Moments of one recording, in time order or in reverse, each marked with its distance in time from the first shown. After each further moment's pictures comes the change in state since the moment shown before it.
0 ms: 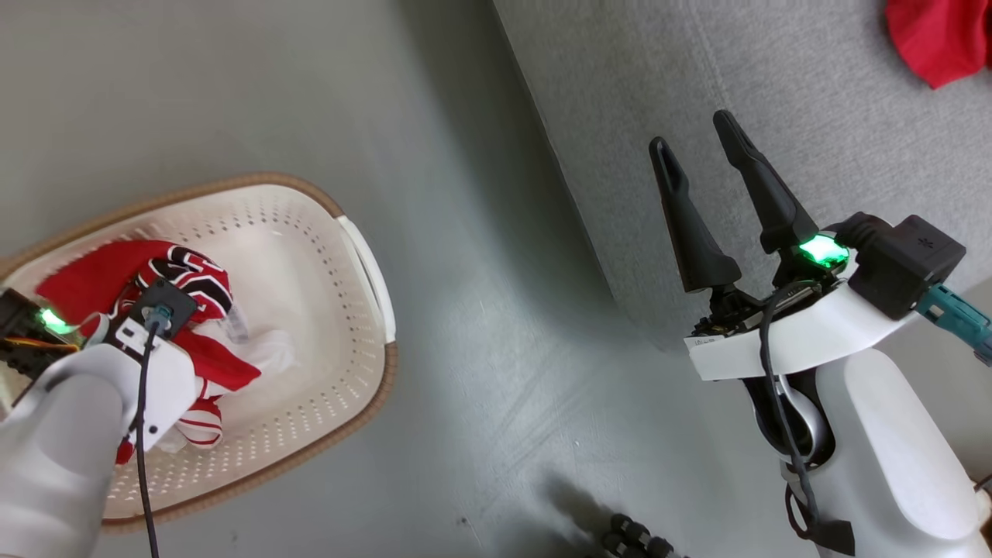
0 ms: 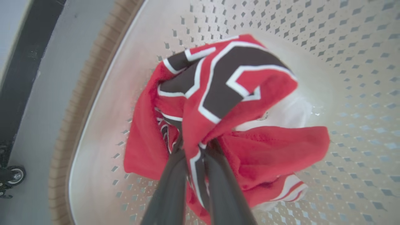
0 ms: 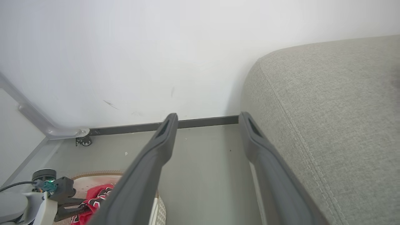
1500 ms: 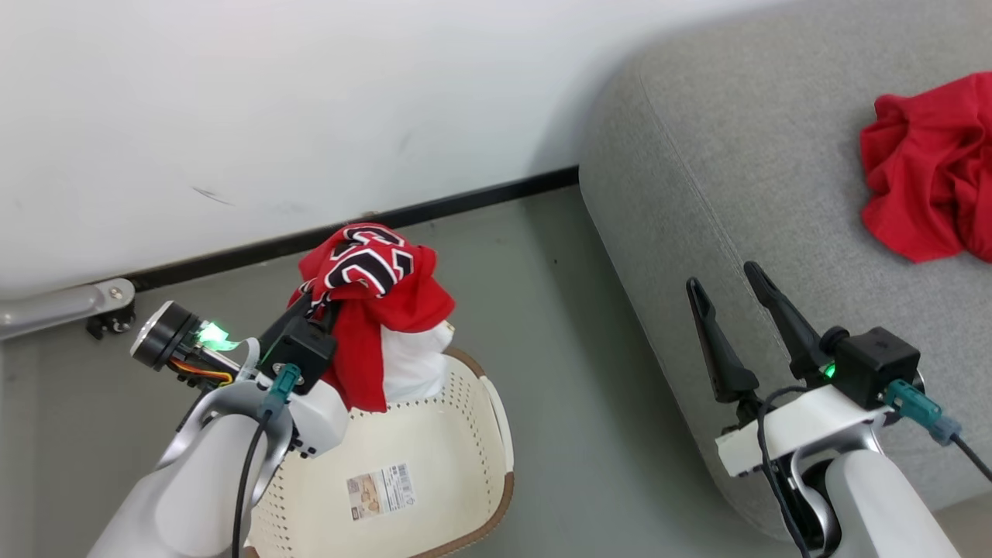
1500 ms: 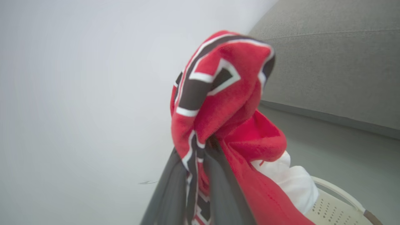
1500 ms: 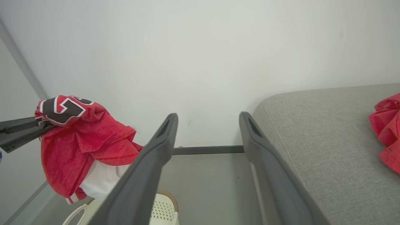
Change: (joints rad) left arm 0.290 -0.095 0.014 -0.584 -0.115 0.106 -0.136; right arm 0.200 -0.005 -0.096 0.167 -0.136 0.000 0.000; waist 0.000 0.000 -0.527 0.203
